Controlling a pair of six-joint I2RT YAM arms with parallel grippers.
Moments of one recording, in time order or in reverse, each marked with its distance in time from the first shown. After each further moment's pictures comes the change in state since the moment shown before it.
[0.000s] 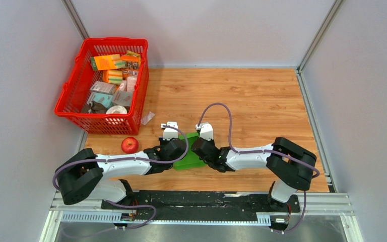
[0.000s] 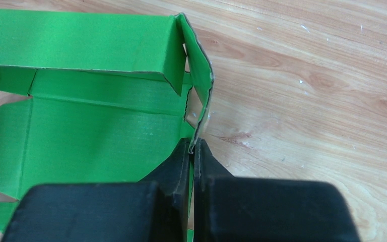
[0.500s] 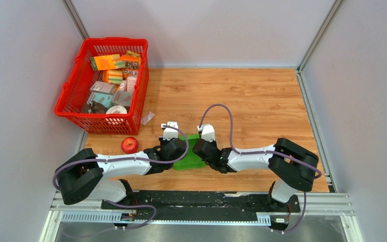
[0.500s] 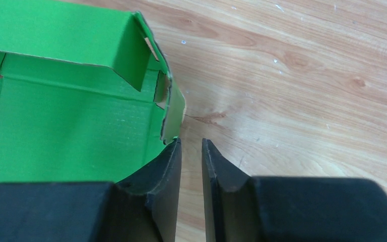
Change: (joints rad) left arm 0.000 0.000 0.000 0.006 0.004 0.002; right arm -0.001 -0.056 -0.065 -0.011 0.013 -0.002
